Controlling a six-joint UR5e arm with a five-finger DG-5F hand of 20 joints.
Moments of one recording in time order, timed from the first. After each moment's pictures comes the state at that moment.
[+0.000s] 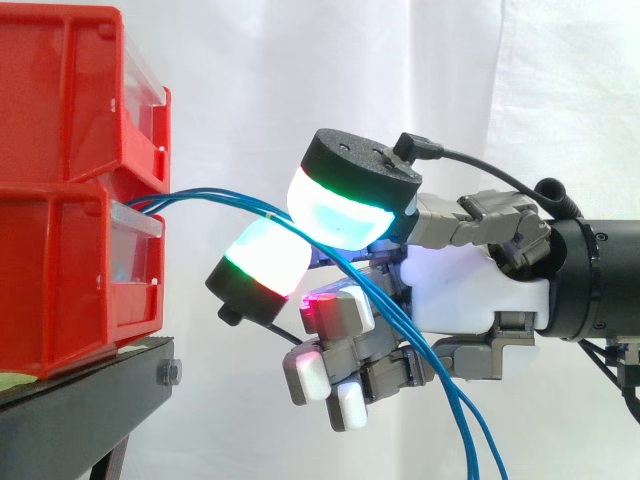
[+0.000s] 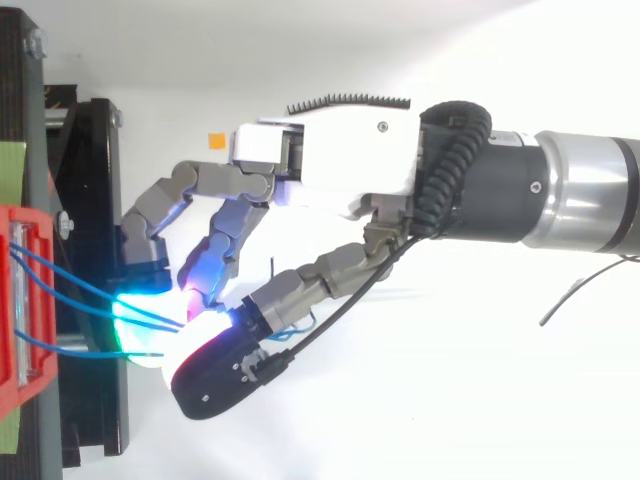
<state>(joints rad) 0.11 -2.34 -1.14 -2.77 -1.44 -0.11</state>
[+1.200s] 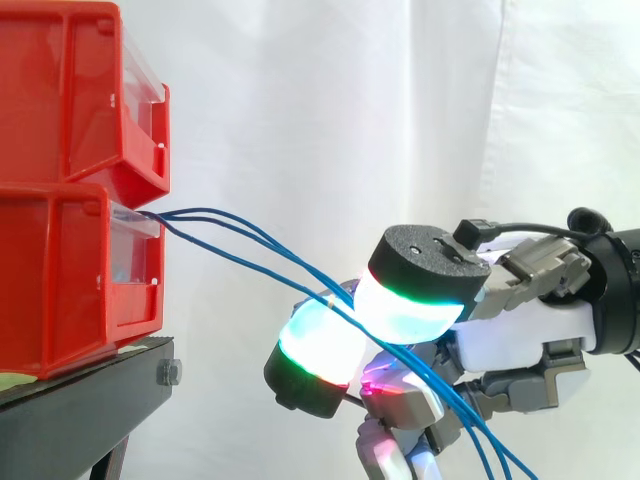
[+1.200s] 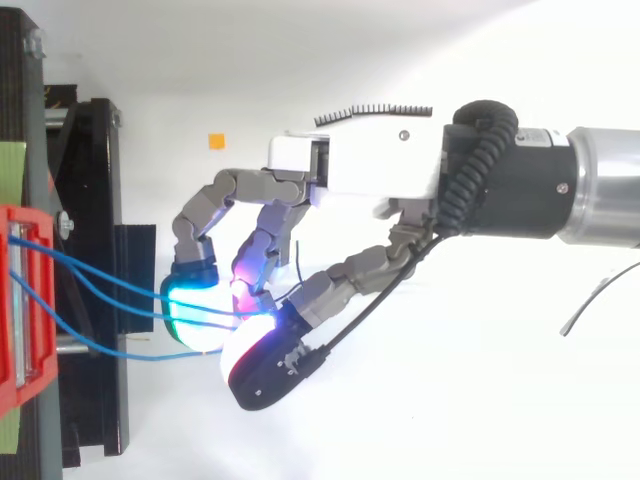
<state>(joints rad) 0.11 -2.32 -1.14 -2.96 -1.44 -0.18</state>
